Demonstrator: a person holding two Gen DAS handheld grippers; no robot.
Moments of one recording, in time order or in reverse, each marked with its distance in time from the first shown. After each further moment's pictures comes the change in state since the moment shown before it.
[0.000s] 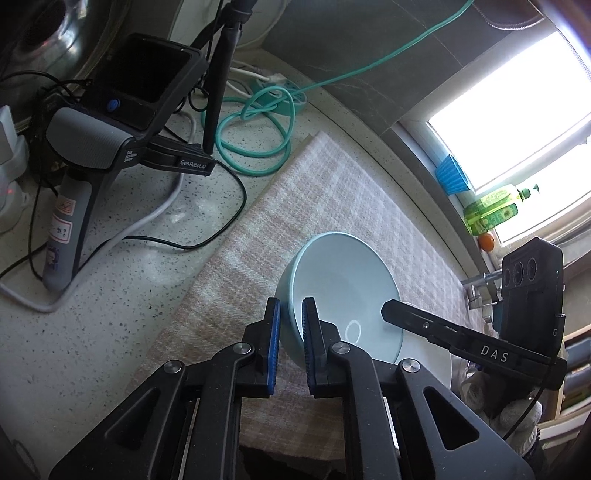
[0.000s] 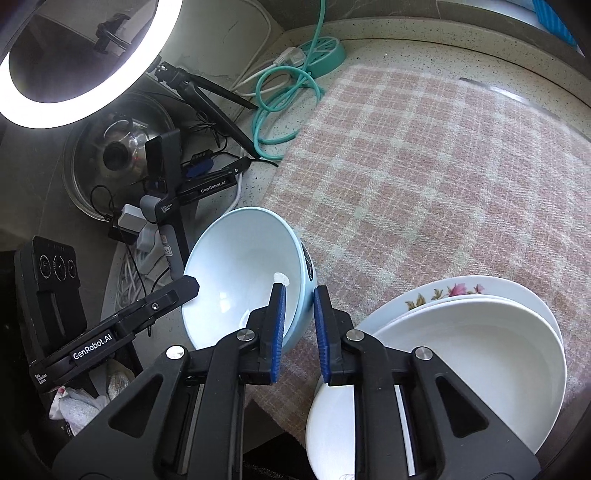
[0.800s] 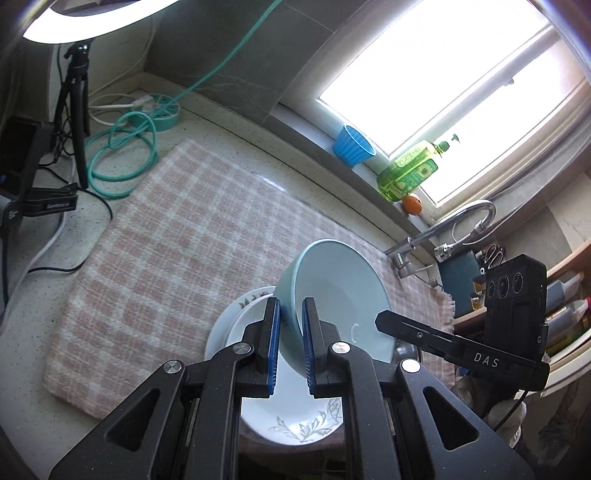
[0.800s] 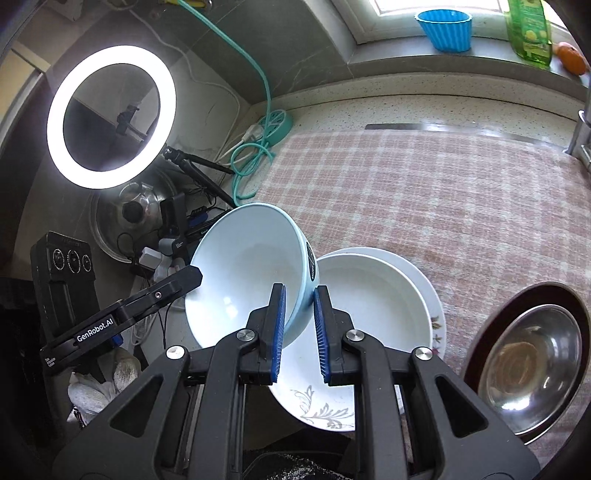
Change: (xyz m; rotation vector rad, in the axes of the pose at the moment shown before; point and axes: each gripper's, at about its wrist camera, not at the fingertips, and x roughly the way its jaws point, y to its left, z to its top) left arm -0.007 -0.128 -0.018 0.210 0.021 -0.192; right arm -0.150 -0.065 -0.063 0.127 -0.217 -0.014
